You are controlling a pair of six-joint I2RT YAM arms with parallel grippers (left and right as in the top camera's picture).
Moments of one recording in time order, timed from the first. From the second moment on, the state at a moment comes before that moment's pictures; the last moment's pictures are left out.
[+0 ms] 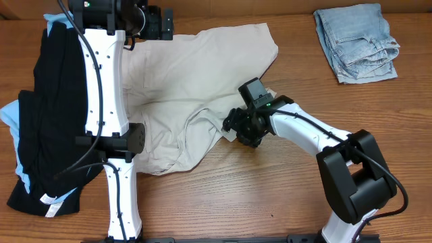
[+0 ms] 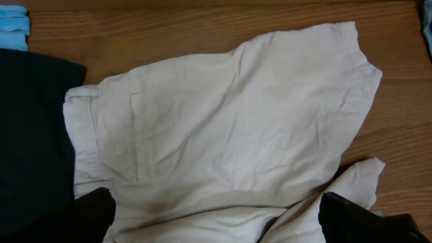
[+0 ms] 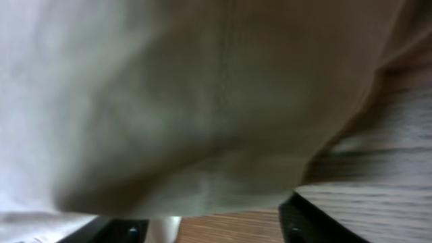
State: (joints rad) left arm -0.09 2.47 3.14 -1.68 0.16 -0.08; right arm 0.50 1.89 1.16 -0.55 -0.36 0.97
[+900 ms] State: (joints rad) left arm -0.09 2.47 3.13 -1.69 0.13 -0.07; right arm 0.48 1.63 1.18 -1.40 -0.32 0.71
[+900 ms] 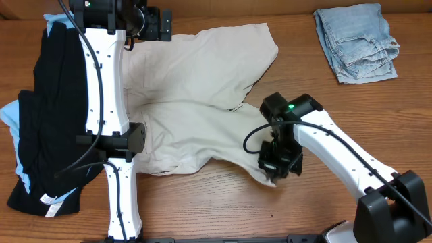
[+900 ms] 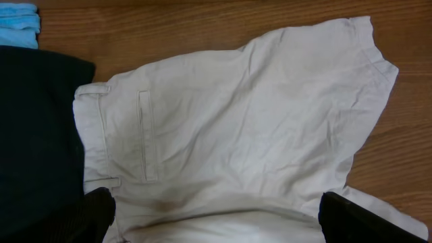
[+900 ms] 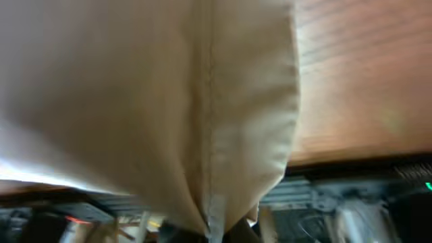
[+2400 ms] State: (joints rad) left arm -0.09 2.47 3.13 -1.69 0.13 0.06; right arm 0.20 1.82 1.14 -0.87 -0.10 0.47
